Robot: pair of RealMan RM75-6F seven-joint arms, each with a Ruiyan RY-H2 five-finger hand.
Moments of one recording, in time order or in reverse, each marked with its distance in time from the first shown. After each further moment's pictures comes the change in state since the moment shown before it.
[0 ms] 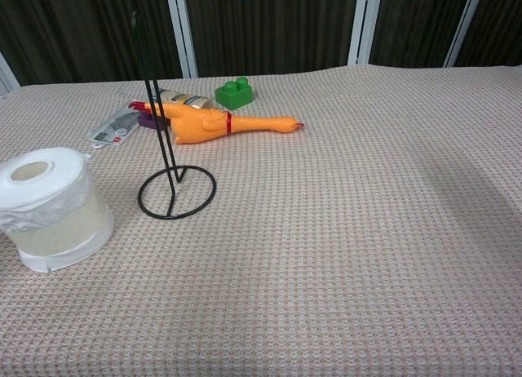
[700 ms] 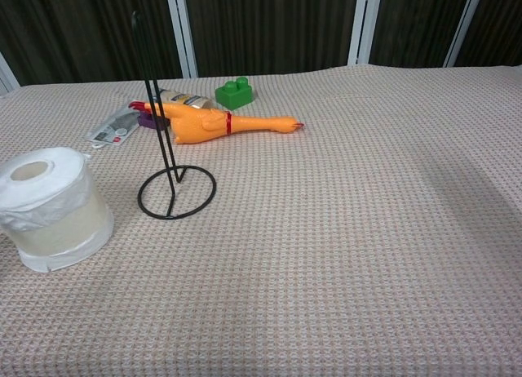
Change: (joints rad) left arm -0.060 -0.222 0.007 0.280 0.002 -0.024 -0.543; right arm -0.004 0.024 -0.008 -0.021 -0.004 -0.006 0.030
